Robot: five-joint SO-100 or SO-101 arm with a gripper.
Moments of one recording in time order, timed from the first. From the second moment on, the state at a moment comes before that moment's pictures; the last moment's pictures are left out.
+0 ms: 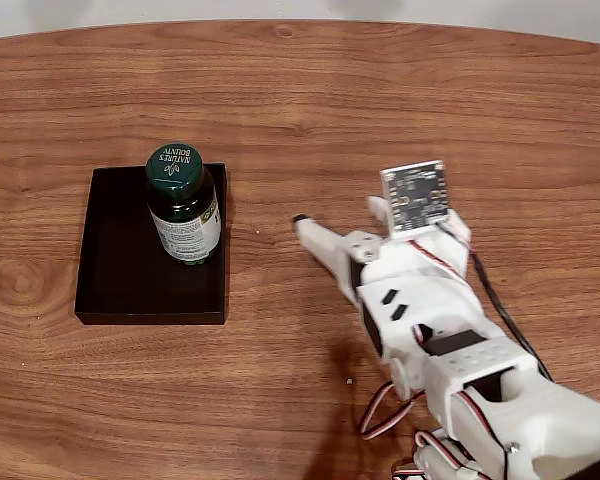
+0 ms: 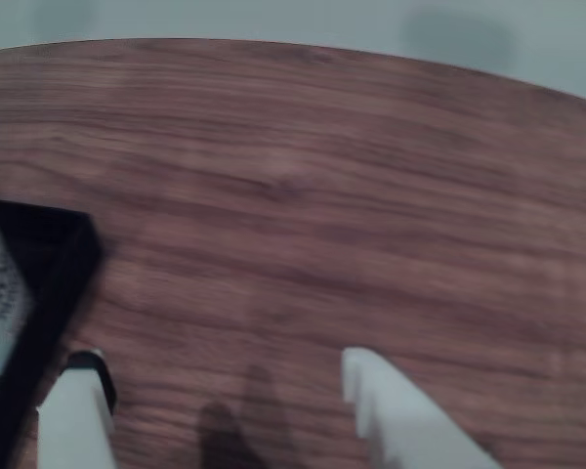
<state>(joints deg) -12.7 129.1 172.8 -24.6 179.6</state>
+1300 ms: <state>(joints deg) 4.9 180.5 174.7 54.1 158.1</state>
